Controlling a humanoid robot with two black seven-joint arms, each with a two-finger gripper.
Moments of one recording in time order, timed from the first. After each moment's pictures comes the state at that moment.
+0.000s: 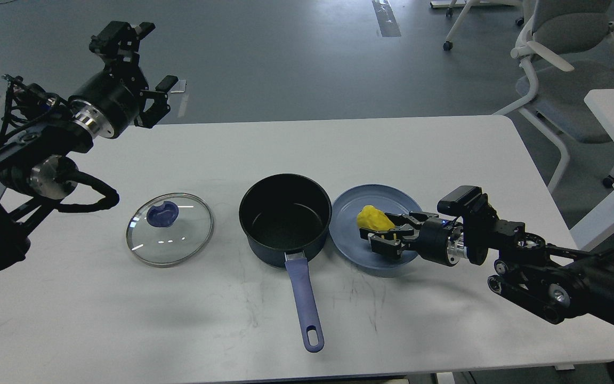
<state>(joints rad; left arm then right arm) -0.85 0.56 -0.59 -1.06 0.19 -0.09 -0.26 0.70 -0.42 0.22 0.93 -1.75 -0.07 0.39</state>
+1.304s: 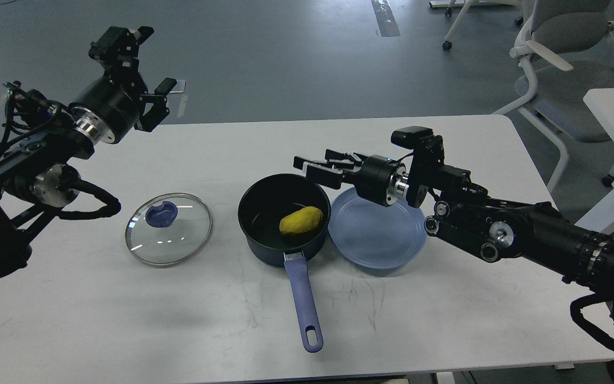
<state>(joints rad) -0.83 0.55 -0.60 -1.06 0.23 -0.09 -0.30 0.94 -0.23 0.24 0.89 -1.36 -0.09 0.38</state>
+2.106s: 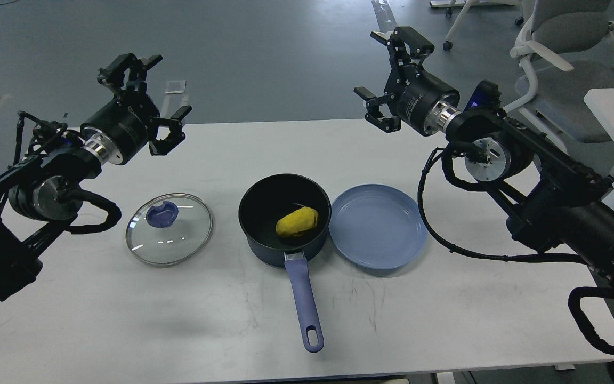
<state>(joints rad) -0.70 0.54 -0.71 -1.15 0.05 -0.16 -0.16 0.85 -0.28 0.76 1.03 -0.29 0.12 -0.01</state>
